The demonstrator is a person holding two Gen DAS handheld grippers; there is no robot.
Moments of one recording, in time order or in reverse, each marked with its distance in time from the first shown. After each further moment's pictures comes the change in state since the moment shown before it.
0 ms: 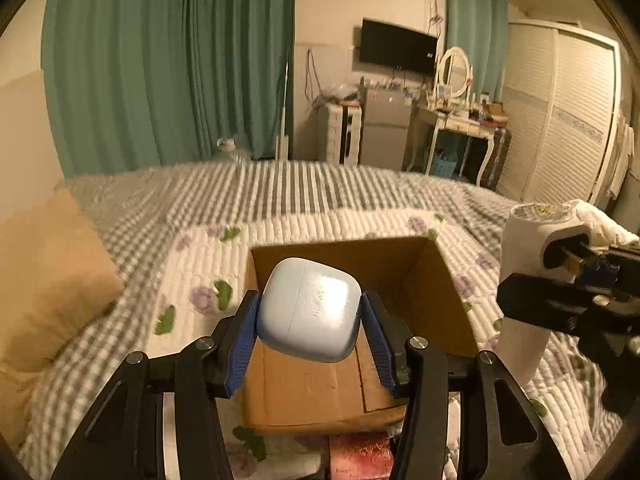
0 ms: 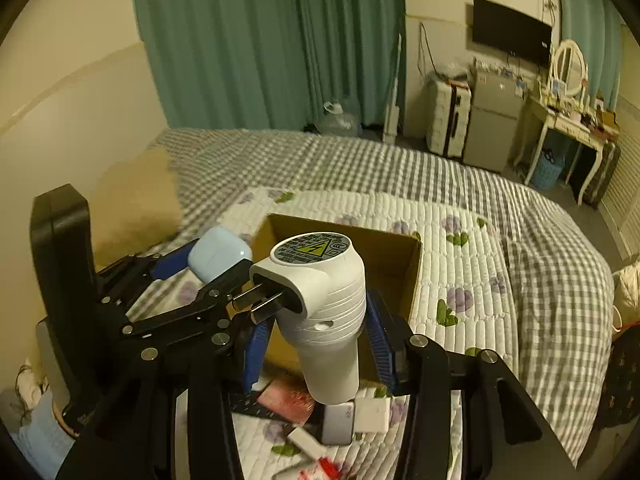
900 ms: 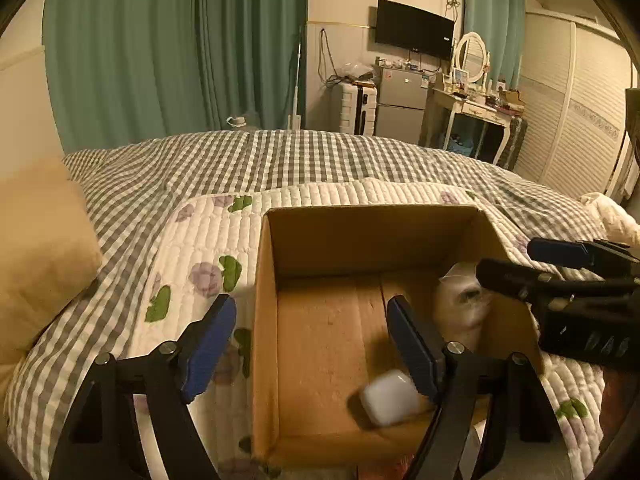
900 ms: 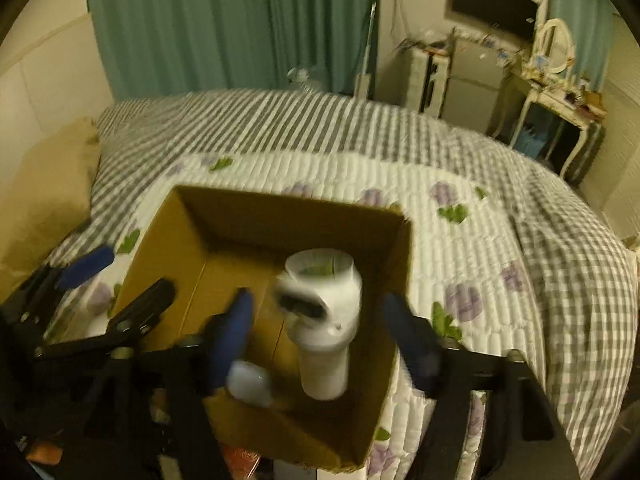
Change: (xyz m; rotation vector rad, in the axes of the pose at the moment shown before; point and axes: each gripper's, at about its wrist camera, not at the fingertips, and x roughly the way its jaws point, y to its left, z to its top) left arm 0.033 0.021 -0.024 -0.016 0.046 0.036; right arm 0.092 -0.039 -0.004 0.045 0.025 -0.080
